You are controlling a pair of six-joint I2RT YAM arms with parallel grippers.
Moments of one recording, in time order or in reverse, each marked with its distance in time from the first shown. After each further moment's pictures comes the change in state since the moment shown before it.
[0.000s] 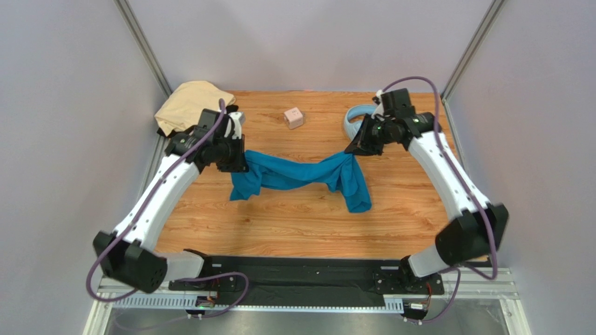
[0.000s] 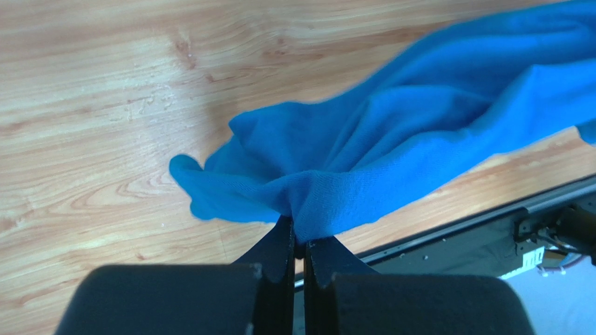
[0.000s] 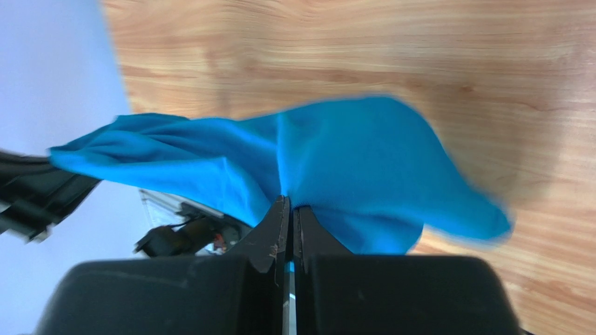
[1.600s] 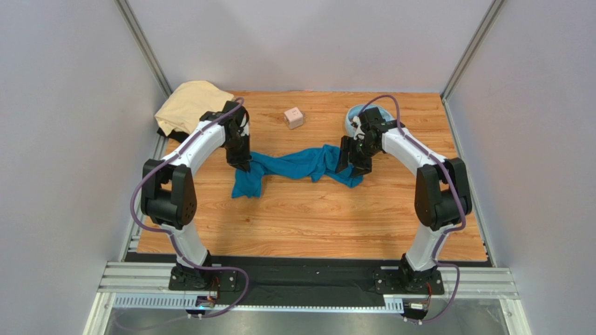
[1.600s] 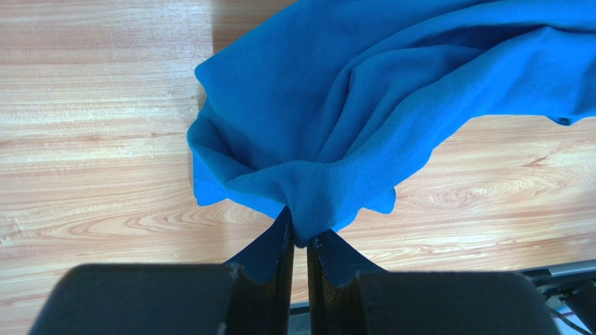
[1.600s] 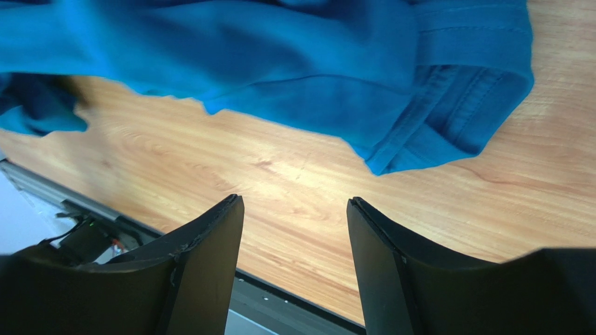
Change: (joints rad) left arm 0.093 0.550 0.146 0.010 -0.043 -0.049; right arm 0.002 0.343 -0.130 0.146 0.015 -0.216
